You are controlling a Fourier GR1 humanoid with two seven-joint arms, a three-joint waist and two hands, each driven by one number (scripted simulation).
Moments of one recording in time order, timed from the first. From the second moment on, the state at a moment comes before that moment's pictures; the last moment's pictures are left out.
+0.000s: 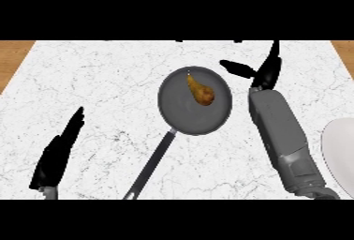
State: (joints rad) left arm 0.05 0.18 0.01 -1.60 -0.20 -0.02 0.13; right arm -0.90 -0.06 -0.34 -0.57 0.25 -0.78 -0.05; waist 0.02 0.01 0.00
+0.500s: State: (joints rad) left arm 0.10 0.18 0.04 -1.64 -0.20 -0.02 0.14; right arm -0.51 -0.18 -0.29 -0.97 0.21 -0.59 -0.04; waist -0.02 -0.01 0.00
